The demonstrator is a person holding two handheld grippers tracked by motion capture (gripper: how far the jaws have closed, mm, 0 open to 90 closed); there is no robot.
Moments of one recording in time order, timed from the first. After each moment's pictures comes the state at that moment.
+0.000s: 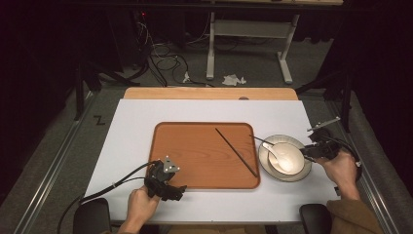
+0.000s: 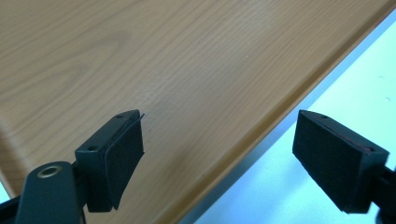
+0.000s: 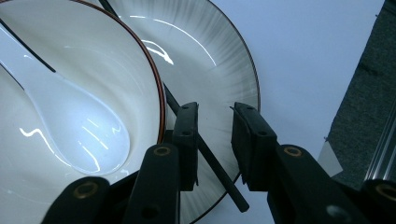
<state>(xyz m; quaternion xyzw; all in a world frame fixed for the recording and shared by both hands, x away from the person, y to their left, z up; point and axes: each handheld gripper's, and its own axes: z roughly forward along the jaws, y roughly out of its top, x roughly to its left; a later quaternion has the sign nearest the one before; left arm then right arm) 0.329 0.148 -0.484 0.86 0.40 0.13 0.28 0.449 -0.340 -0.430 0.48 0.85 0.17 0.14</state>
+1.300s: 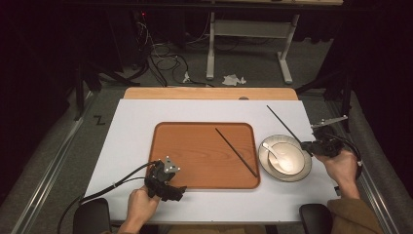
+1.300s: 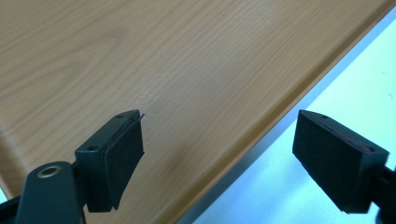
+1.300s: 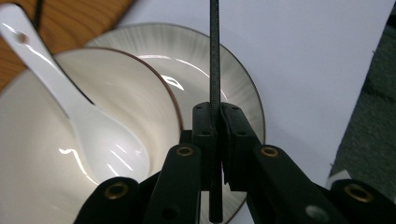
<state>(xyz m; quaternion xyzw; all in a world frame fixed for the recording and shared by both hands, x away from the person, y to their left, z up) 0.329 0.147 -0.486 0.87 0.40 0.13 0.27 0.447 -0.343 -0.419 0.47 0.84 0.23 0.15</state>
